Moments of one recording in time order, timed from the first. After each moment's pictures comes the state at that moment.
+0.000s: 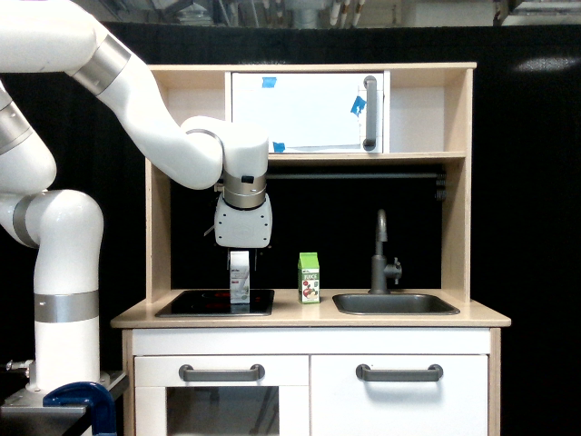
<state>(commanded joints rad) 0.94 -0.66 -0.63 0.35 0.40 0.78 -1.54</state>
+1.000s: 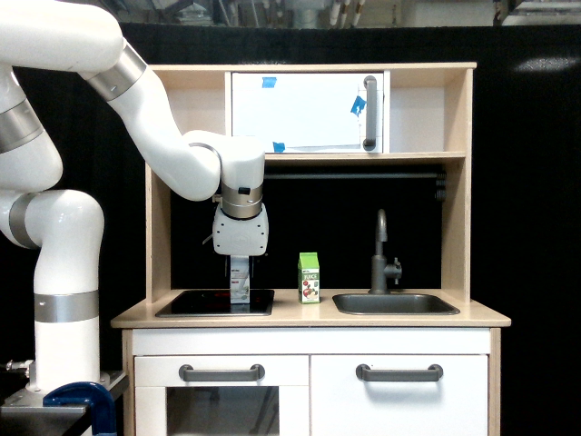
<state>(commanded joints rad) 1.06 -0.59 -0.62 0.33 0.50 0.65 -1.55</state>
